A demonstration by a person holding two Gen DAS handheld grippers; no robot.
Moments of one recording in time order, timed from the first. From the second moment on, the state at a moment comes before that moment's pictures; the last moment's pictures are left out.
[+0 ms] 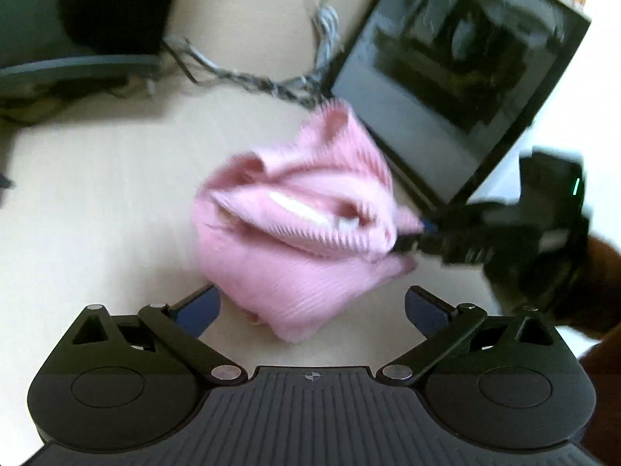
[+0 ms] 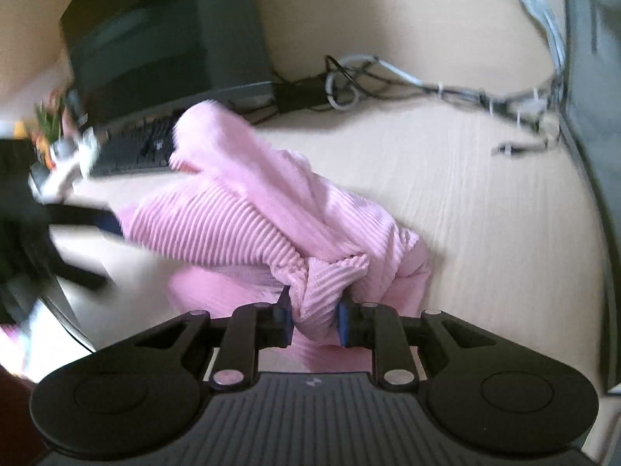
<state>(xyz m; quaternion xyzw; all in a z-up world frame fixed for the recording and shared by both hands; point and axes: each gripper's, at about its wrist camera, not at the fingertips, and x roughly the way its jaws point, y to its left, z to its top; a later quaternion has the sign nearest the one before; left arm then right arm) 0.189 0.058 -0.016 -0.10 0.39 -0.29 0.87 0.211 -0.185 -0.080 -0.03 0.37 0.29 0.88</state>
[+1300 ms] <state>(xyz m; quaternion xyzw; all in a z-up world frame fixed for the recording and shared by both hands) 0.166 -0.057 -0.036 -0.04 0.38 -0.40 0.83 0.179 -0.282 -0.006 0.12 0.33 0.22 0.91</state>
